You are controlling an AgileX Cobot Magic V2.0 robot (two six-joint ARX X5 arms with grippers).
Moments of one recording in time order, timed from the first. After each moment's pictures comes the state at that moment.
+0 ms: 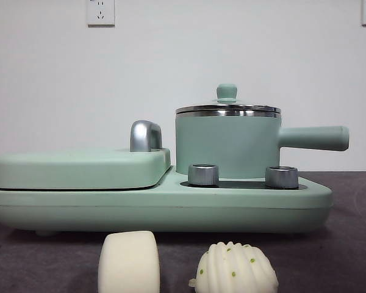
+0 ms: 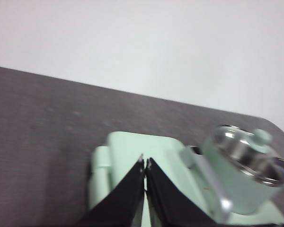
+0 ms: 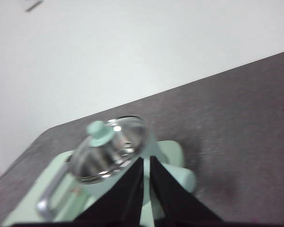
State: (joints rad) left arm -0.03 0.26 0.51 -0.33 0.31 -0.30; right arm -0.03 0.11 0.47 -0.41 -0.39 0.47
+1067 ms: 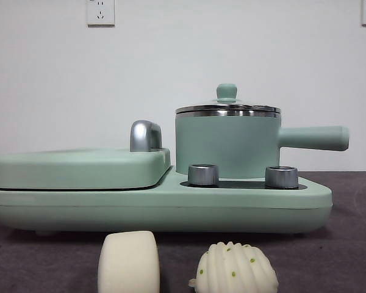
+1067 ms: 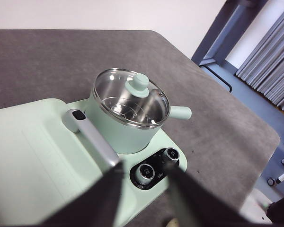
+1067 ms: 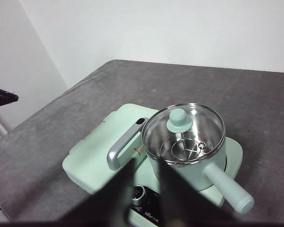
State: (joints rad) left arm -0.14 0.75 0.95 -0.59 0.73 -0.09; right arm -0.03 0.57 1.03 -0.77 -0.74 0.07
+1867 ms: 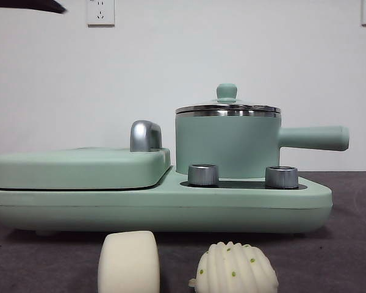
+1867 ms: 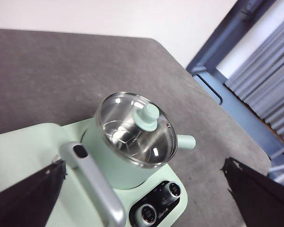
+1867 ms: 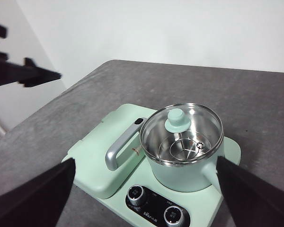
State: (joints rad) left arm -0.18 1.10 1.12 -0.41 0.73 -0.21; right arm -0.03 0.57 1.03 -0.77 -0.73 0.07
